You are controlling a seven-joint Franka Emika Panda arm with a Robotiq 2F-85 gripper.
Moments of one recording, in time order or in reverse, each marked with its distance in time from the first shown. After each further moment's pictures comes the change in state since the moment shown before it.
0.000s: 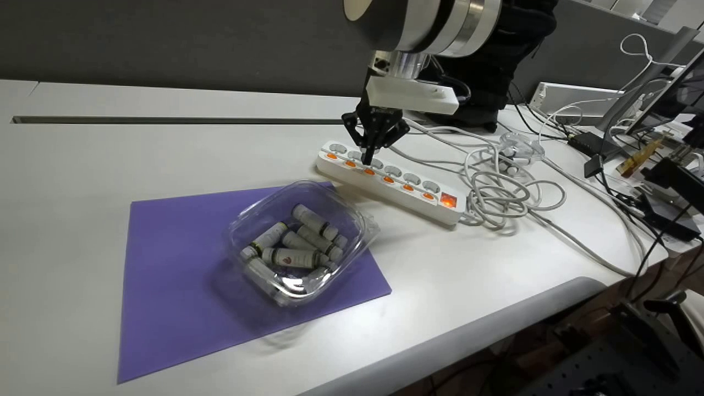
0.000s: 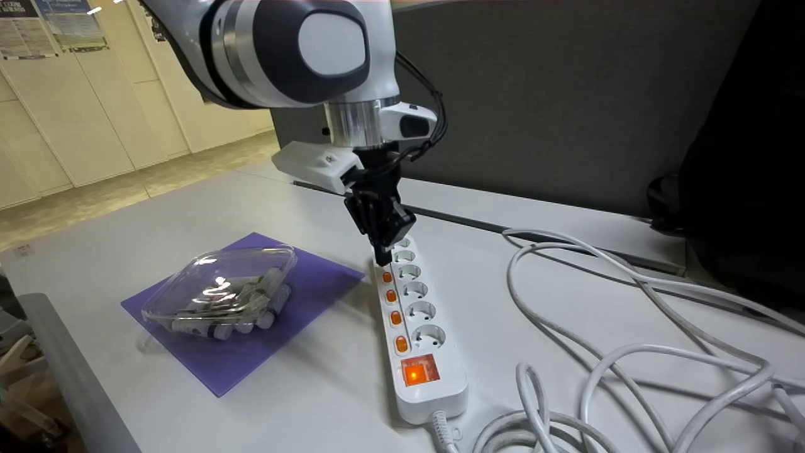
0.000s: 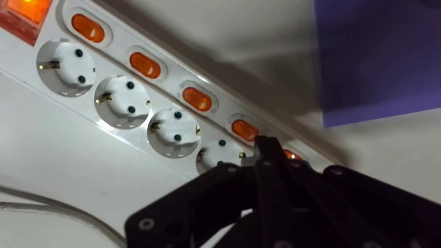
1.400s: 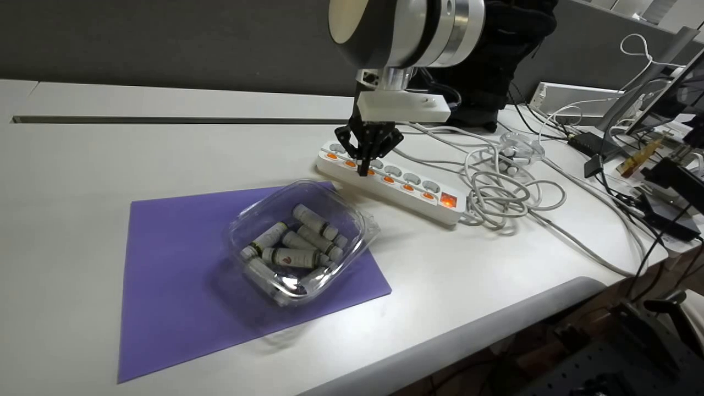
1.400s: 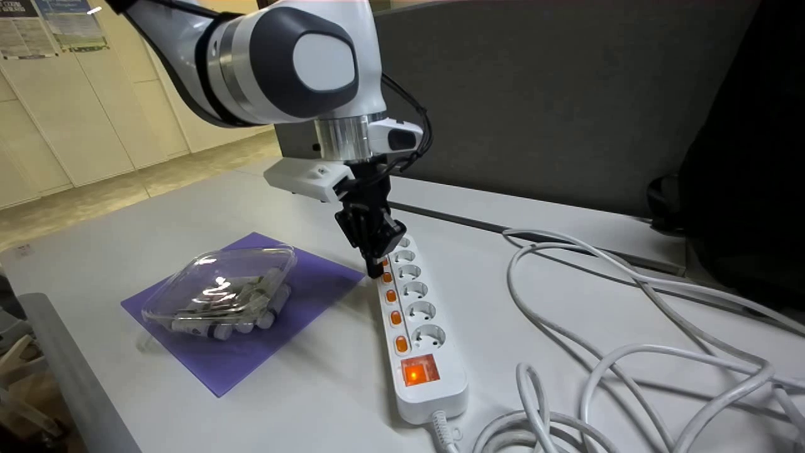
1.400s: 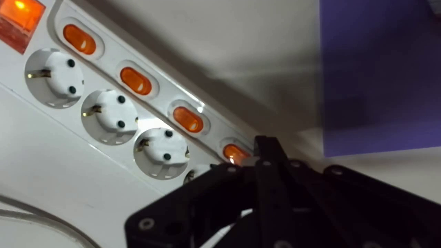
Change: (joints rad) arm 0.080 0.033 -0.050 0.005 -0.037 -0.014 0.012
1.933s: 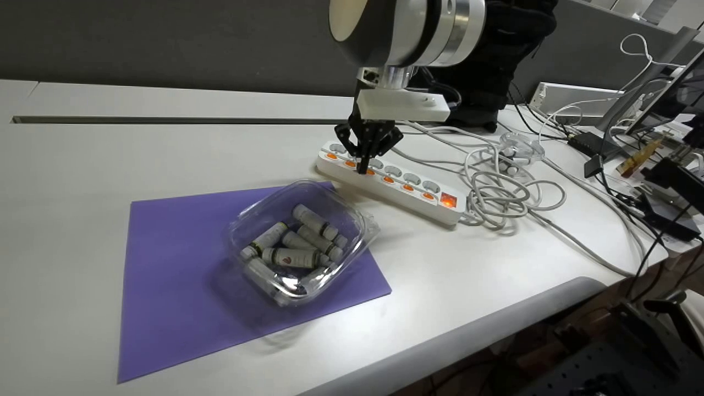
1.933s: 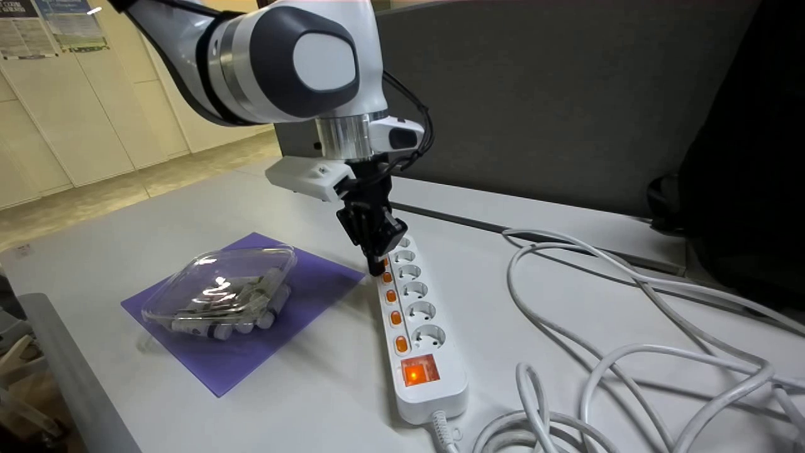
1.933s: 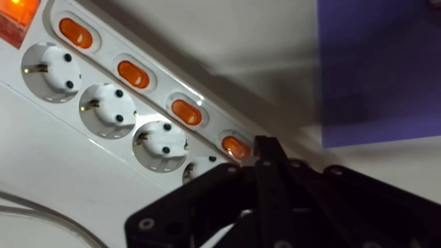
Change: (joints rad) arm -0.003 -0.002 0.001 0.000 0.012 0.016 -0.001
